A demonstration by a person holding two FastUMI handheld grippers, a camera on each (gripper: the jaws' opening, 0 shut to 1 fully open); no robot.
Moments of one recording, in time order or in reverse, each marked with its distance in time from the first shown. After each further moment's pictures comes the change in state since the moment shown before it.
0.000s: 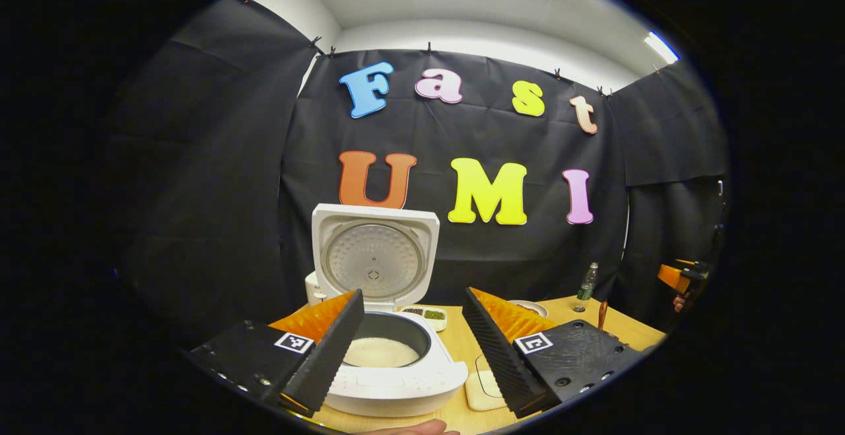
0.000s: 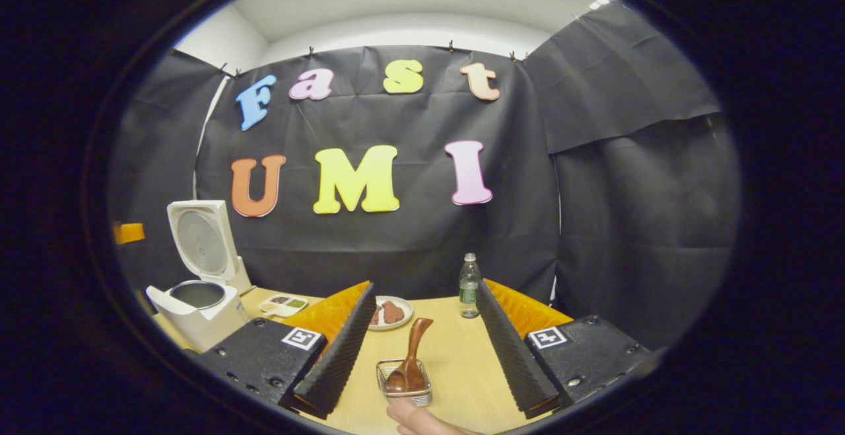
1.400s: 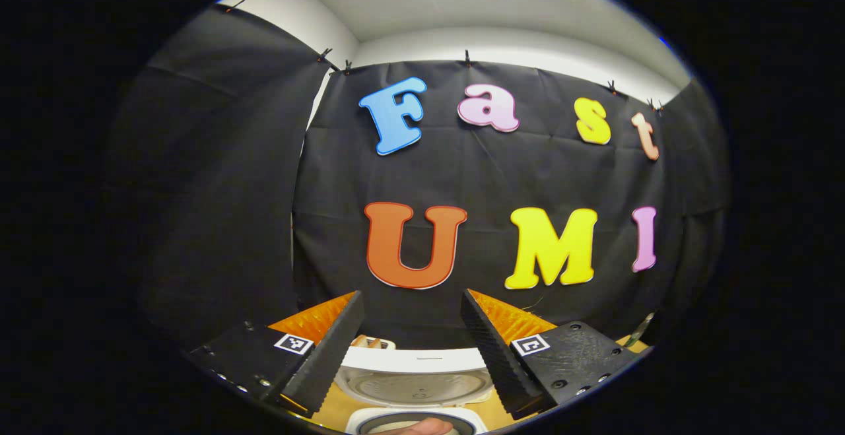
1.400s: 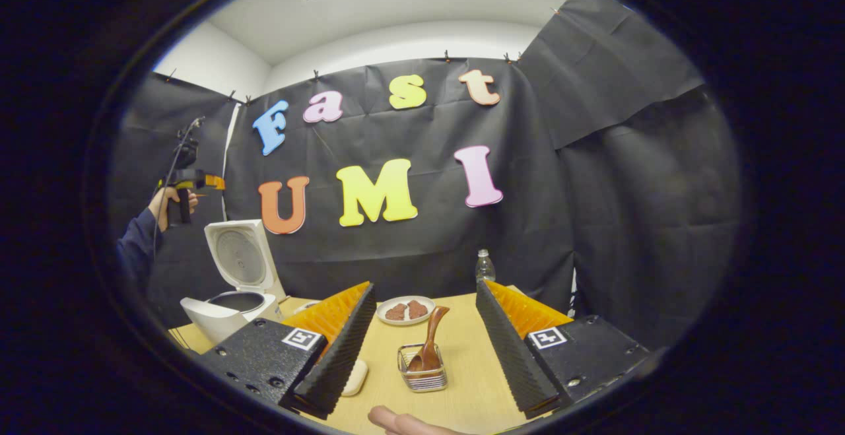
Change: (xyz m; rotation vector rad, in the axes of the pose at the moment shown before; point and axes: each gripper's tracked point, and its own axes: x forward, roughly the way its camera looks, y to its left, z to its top) left arm 0.211 0.101 0.120 0.073 -0.034 0.216; right arm -0.039 -0.017 -0.003 0.133 -0.032 0.086
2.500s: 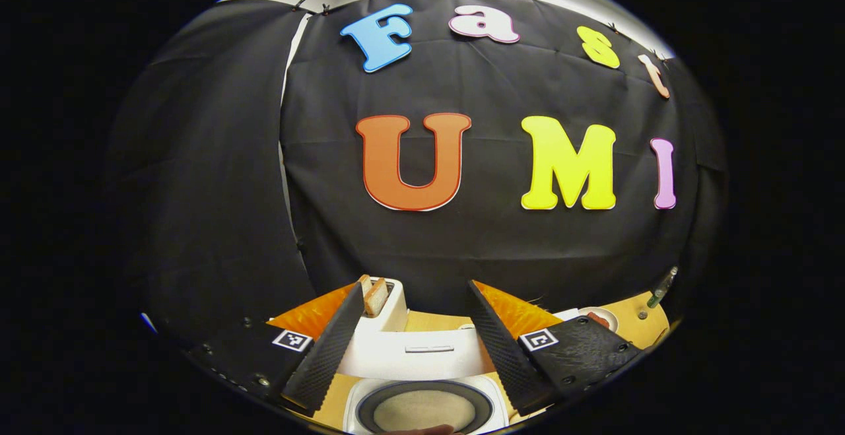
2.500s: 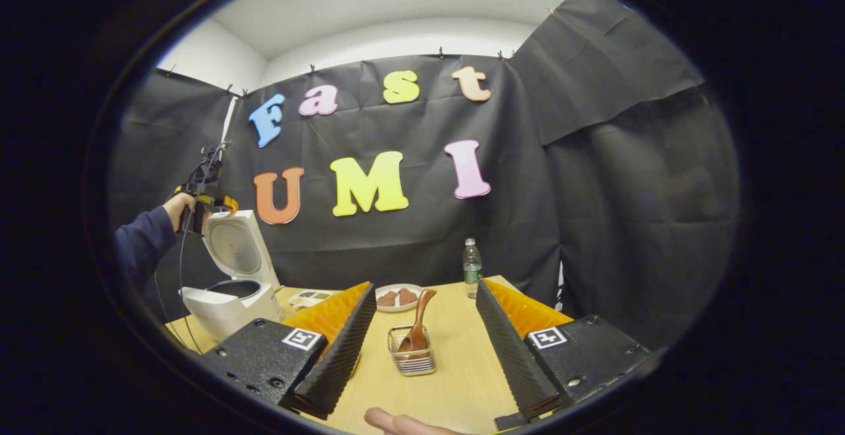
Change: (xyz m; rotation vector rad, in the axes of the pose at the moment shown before) left arm -0.007 -0.029 -0.094 0.031 0.311 -0.023; right arm -0.046 -0.001 -0.015 -0.031 0.042 -0.017
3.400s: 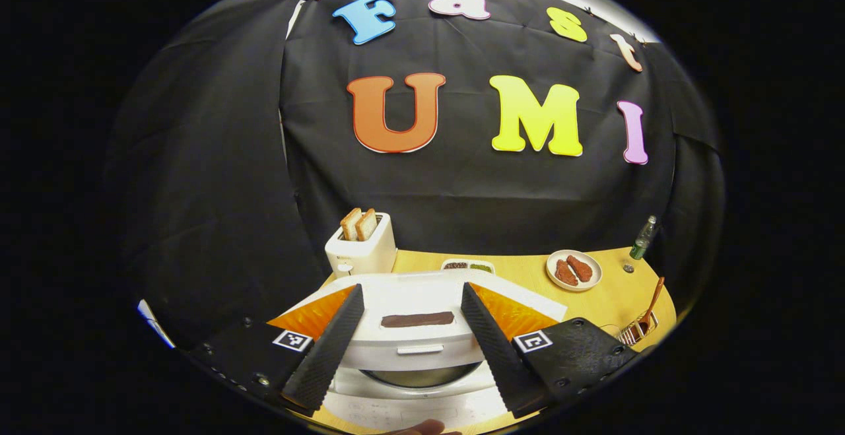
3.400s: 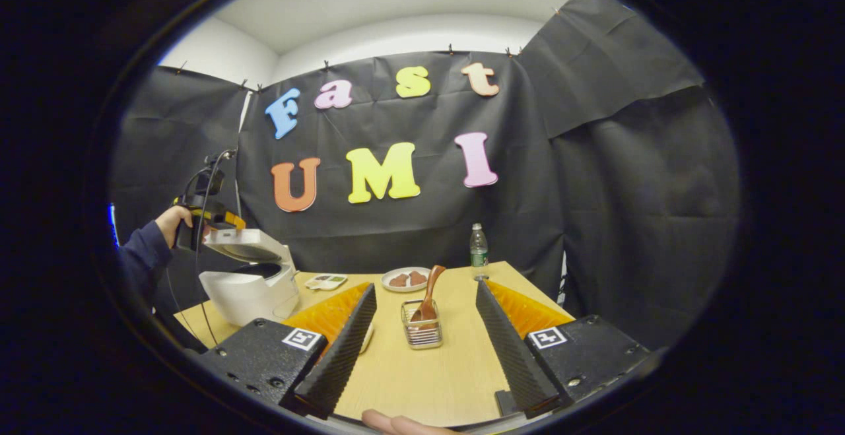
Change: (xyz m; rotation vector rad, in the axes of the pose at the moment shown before) left arm -0.098 -0.016 -0.123 0.014 0.147 -0.071; right arm -0.063 0.004 -0.029 -0.025 0.028 0.028
